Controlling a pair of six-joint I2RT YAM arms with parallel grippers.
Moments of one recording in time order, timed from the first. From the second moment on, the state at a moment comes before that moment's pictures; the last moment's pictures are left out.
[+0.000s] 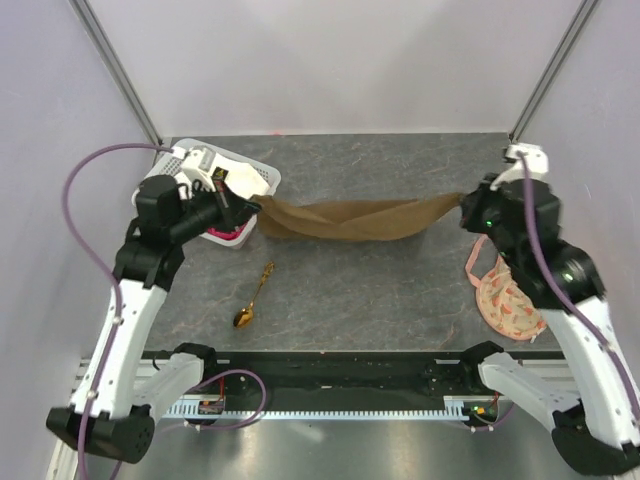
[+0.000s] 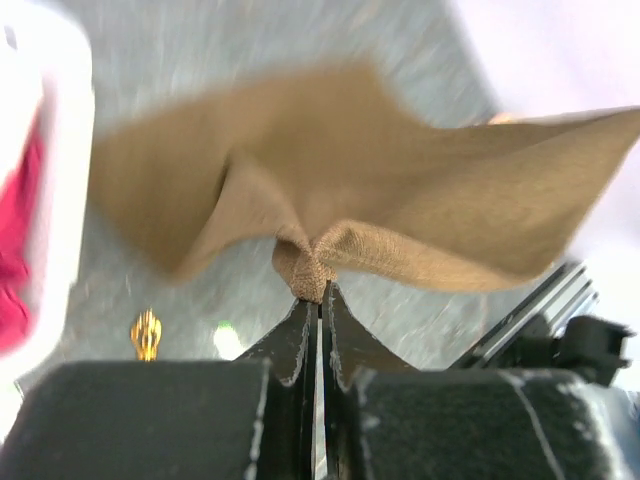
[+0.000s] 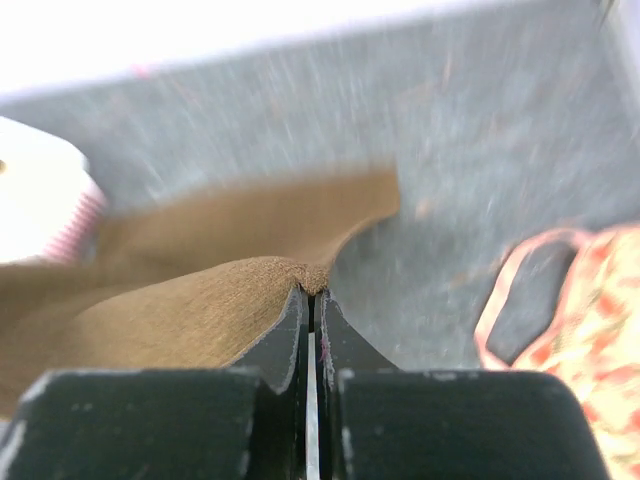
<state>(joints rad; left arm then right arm) -0.18 0.96 1.06 -0.47 0.50 -0.36 0.38 0.94 1.28 -0.78 0.30 0.39</state>
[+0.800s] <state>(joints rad) -0.18 1.28 1.48 -0.36 0.59 -0.47 0.38 1.13 1.68 -0.68 0.58 0.18</state>
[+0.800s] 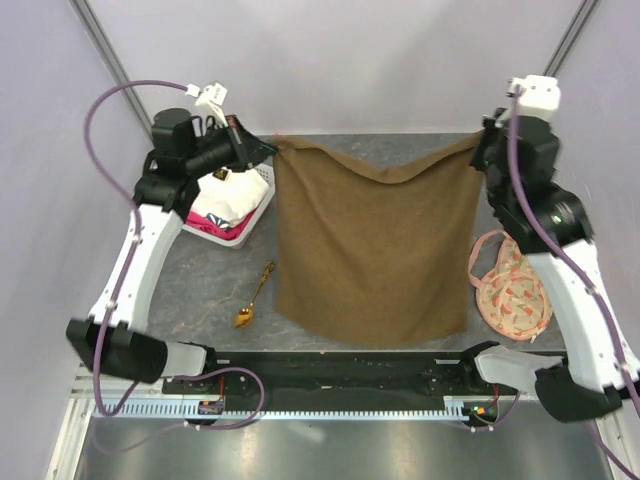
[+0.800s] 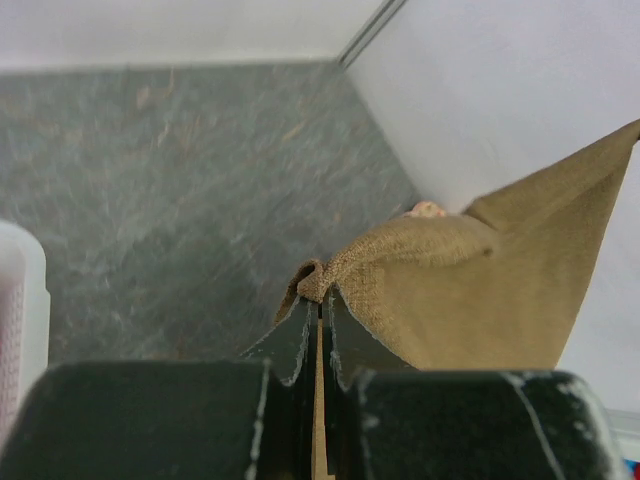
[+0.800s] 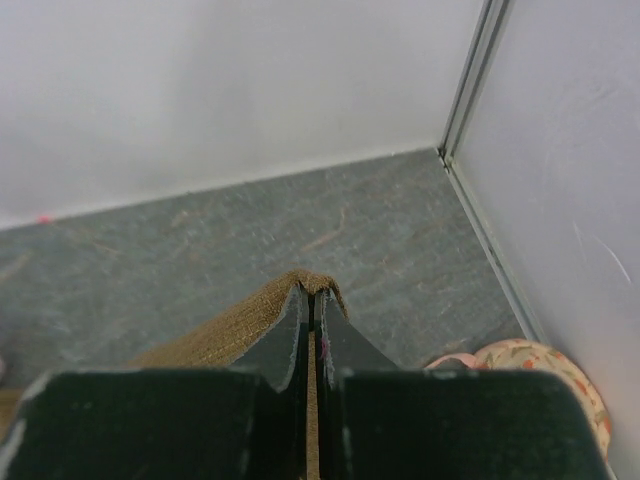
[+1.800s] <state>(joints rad) -0.19 0.89 1.56 -0.37 0.61 -0.50 0.35 0.77 1.78 -0.62 0.46 0.24</state>
